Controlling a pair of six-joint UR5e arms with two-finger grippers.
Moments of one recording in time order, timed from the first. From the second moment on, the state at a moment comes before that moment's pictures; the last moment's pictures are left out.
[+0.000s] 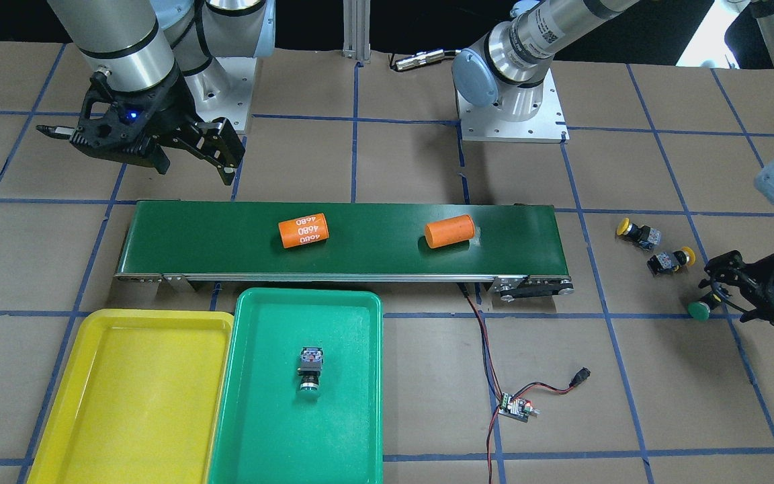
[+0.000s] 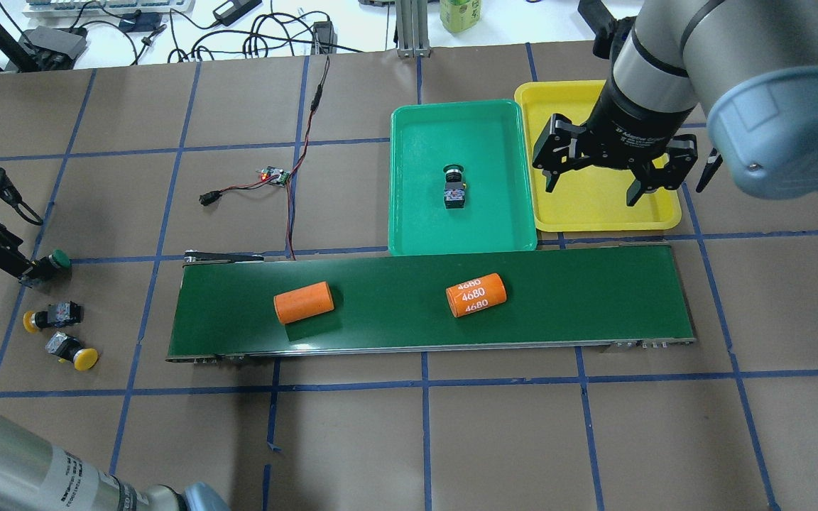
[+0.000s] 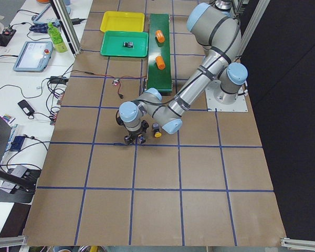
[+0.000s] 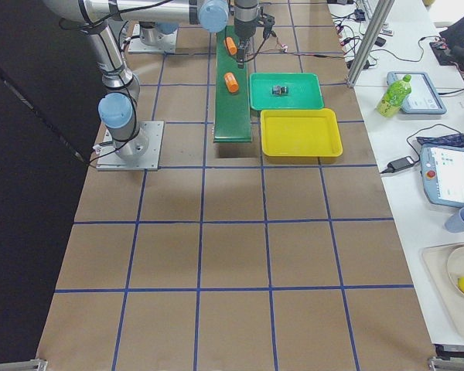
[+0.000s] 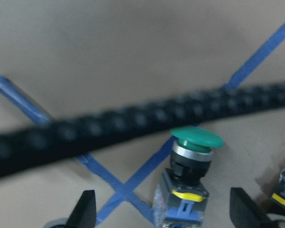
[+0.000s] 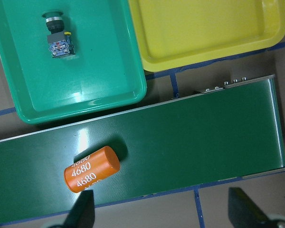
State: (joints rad) left arm -0.82 -2.11 -1.65 -1.05 1.58 1.53; right arm 1.62 -1.60 1.68 -1.65 -1.51 0.27
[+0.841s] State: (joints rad) left arm -0.85 -2.04 -1.67 -1.05 1.57 1.57; right arm 1.63 -1.60 1.68 -1.65 -1.50 0.27
